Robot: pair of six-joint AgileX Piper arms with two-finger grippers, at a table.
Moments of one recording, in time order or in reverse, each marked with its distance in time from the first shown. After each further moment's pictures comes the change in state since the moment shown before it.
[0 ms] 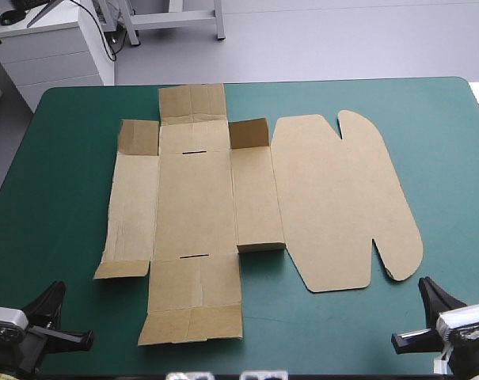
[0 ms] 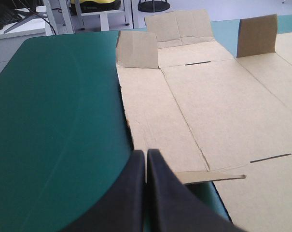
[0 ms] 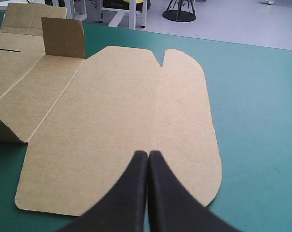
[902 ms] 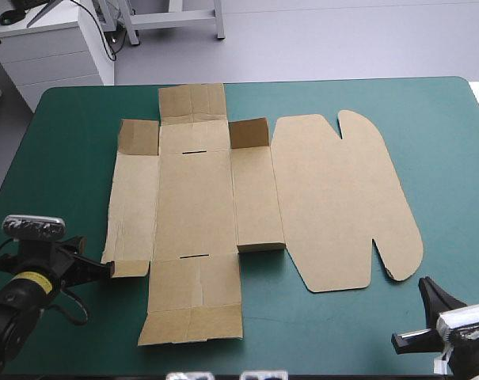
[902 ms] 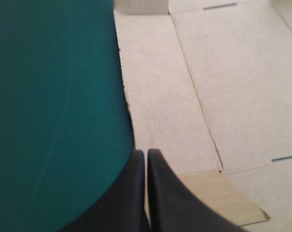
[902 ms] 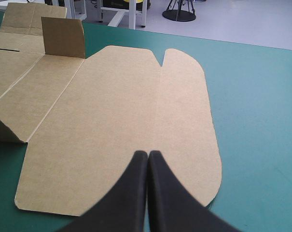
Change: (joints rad) left arm 0.000 0.650 -0.242 0.047 -0.027 -0.079; right arm 0.000 0.000 0.000 0.000 0.000 0.000
